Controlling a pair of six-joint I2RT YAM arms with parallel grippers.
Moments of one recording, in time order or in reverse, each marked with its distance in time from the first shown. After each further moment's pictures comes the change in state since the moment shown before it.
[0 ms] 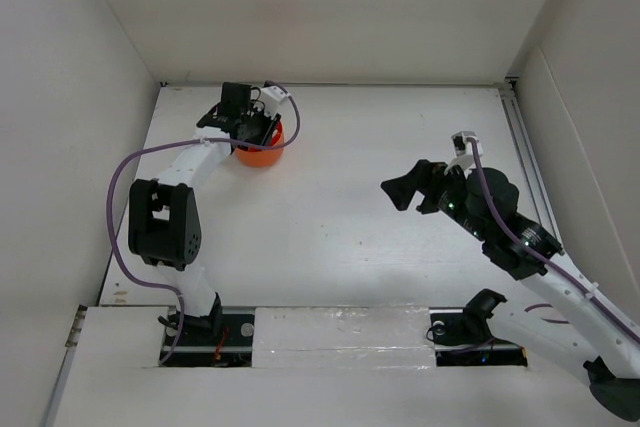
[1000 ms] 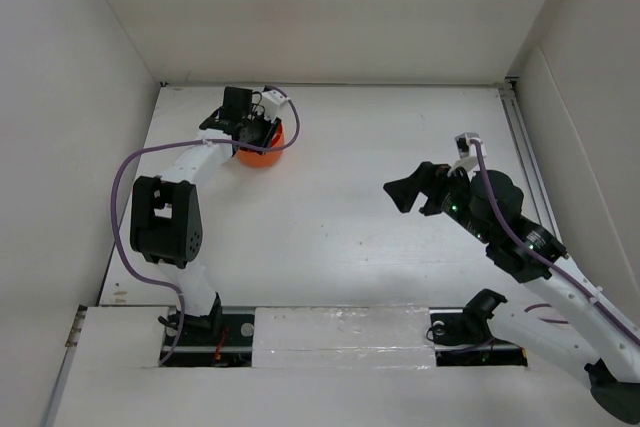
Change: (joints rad) left arm 0.000 0.018 -0.032 0.030 -0.030 -0.014; right arm 0.000 -0.027 0.000 -0.021 0.001 -0.011
